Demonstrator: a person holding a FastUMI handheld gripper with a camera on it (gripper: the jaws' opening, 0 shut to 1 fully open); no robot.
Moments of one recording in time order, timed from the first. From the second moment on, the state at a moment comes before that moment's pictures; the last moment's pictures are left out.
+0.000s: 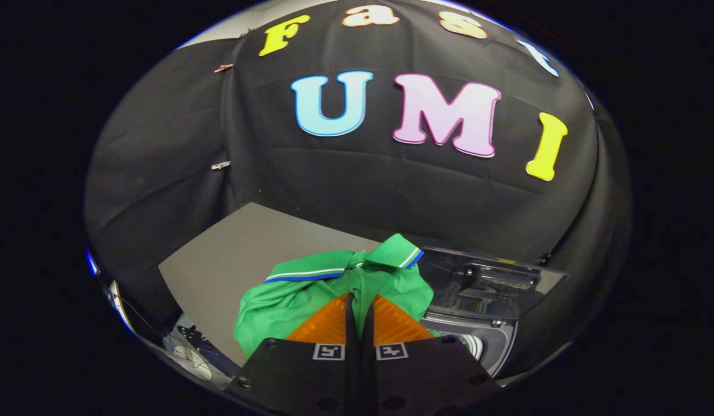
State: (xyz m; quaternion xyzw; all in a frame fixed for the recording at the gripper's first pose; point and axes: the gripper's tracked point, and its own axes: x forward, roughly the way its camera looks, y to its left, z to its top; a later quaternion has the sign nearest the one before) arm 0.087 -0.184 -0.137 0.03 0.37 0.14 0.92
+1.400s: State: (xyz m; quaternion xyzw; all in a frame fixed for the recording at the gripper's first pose) arm 0.074 -0.382 -0.385 -0.01 0.48 0.07 0.88
